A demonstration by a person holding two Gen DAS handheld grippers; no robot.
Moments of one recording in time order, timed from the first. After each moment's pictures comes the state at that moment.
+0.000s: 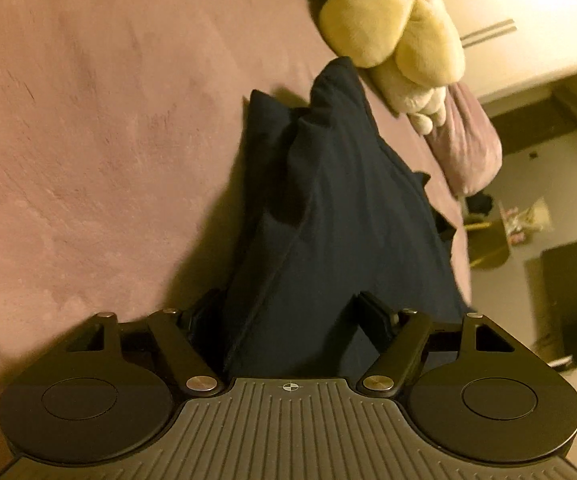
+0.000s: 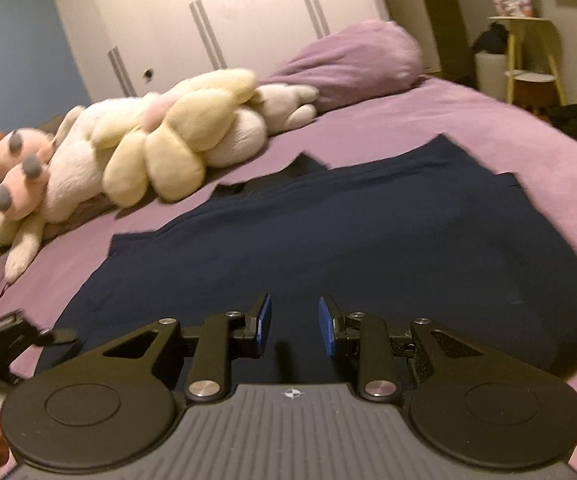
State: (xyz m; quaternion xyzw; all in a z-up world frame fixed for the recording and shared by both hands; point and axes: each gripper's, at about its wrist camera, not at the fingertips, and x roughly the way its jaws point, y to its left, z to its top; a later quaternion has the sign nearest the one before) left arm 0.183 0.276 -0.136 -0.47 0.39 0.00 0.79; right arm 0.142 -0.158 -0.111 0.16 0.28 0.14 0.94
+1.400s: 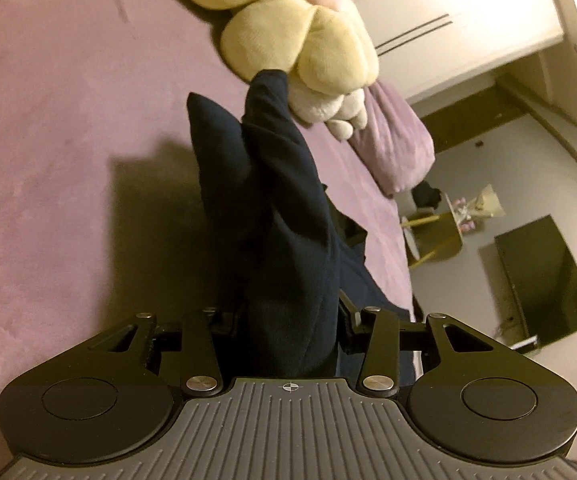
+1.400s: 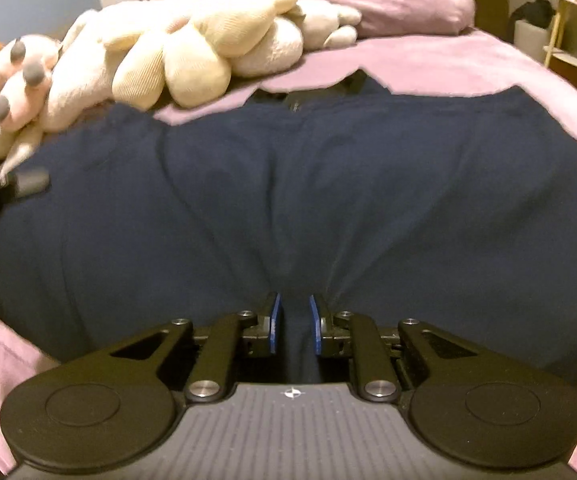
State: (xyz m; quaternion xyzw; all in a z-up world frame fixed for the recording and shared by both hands) left arm 0.191 0.243 -0.057 -0.44 0.35 -0.07 0.83; right arm 0.165 -0.089 -0.130 0.07 0.39 0.17 0.90
